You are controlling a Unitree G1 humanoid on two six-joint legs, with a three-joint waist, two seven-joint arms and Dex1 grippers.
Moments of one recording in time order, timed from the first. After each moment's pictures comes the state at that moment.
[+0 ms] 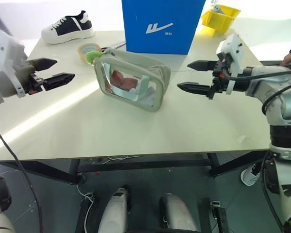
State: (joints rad) left arm -0.66 1.01 0.29 0.11 -0.55 0.71 -0.96; right arm -0.87 -0.74 -0.01 0.05 0.43 0.68 1.04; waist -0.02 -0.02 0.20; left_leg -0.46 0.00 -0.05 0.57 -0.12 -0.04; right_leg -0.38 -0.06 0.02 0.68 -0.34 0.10
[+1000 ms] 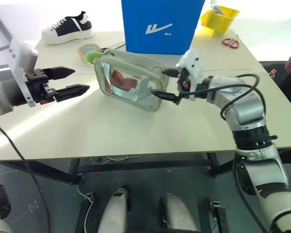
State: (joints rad) left arm -0.57 1.00 0.33 -0.14 -0.71 0.87 -0.93; right arm -0.88 -0.50 0.15 0.08 0.26 0.58 0.83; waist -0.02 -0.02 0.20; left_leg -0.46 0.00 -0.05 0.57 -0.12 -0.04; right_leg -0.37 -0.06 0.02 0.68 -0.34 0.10
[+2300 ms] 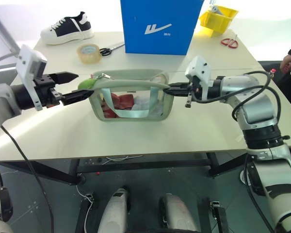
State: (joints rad) left arm -0.54 0.98 0.28 -0.15 -0.68 0.82 -0.89; right arm -0.86 -0.61 0.13 0.11 0.25 0.48 1.08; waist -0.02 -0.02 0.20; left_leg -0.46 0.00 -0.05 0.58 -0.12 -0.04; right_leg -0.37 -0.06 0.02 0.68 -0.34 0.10
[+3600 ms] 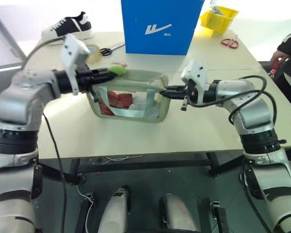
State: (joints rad) left arm -0.81 0.76 -0.02 -0.01 -0.44 0.61 -0.94; right arm -0.83 -0.59 0.14 0.04 0.25 0.51 1.03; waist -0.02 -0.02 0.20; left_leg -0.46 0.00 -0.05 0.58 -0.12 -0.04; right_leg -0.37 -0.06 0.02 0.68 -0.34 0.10
